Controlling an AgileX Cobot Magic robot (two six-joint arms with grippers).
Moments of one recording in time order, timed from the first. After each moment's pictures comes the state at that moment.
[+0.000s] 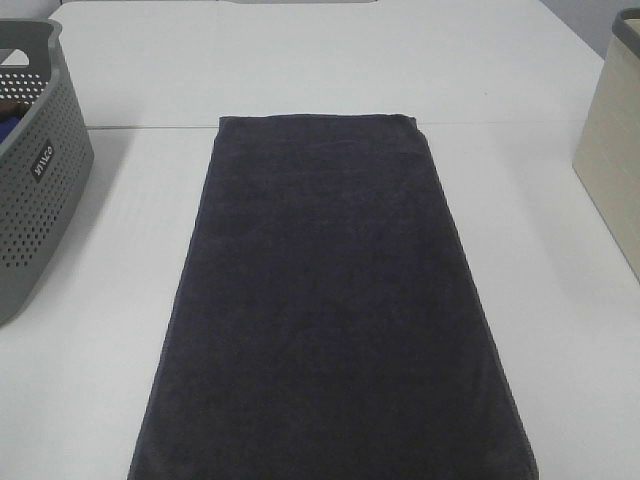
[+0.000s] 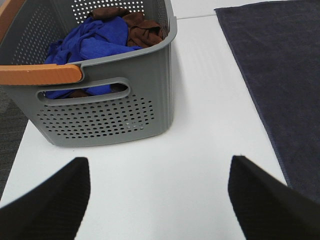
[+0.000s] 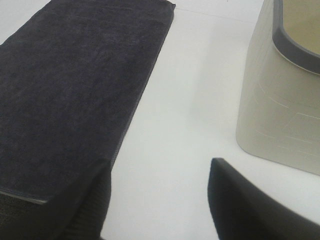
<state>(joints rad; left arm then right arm) -0.02 0.00 -0.51 0.03 1.05 0.04 0.13 0.00 -0.50 0.03 1.07 -0.13</state>
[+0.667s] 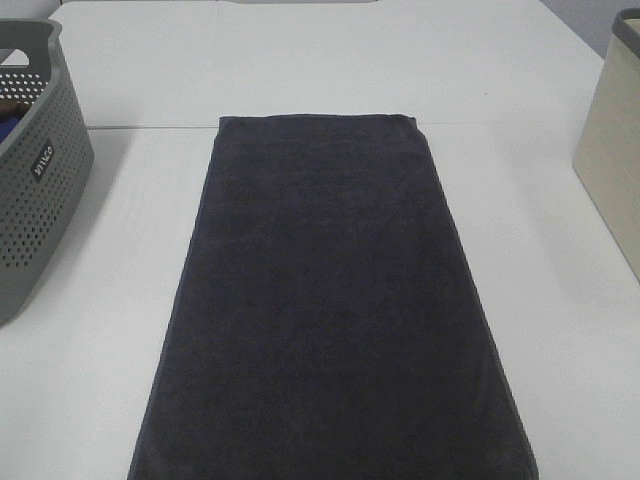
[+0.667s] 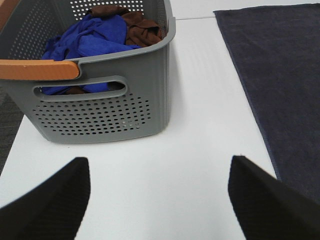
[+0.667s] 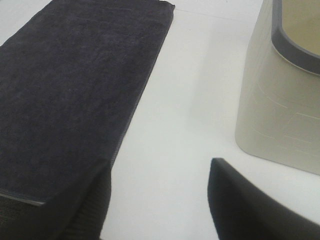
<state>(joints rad) 0.02 0.00 -0.51 -0.01 1.05 0.03 0.12 0.00 -0.50 0.03 1.07 -0.13</state>
